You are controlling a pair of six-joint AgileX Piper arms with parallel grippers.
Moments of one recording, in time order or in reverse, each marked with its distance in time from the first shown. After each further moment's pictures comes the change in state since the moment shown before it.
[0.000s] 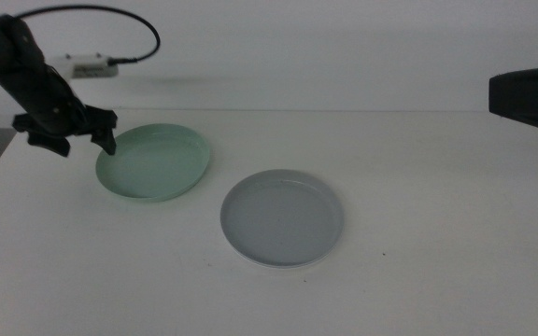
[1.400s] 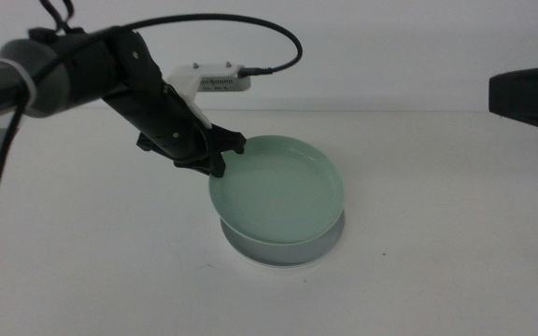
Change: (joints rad) left arm -0.392 -0.310 0.379 -0.213 -0.161 0.000; right arm 0.000 0.000 0.000 0.000 0.000 0.006
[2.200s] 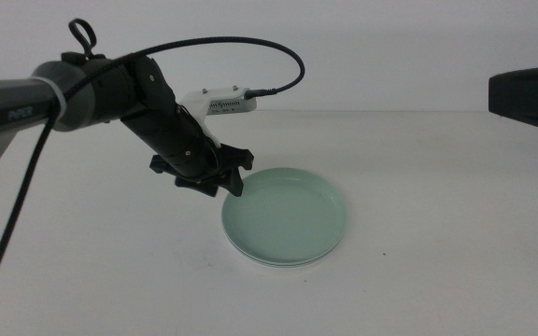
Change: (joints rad) left arm -0.006 0.093 0.001 -0.078 -0.015 0.013; right arm 0.000 0.000 0.000 0.000 0.000 0.004
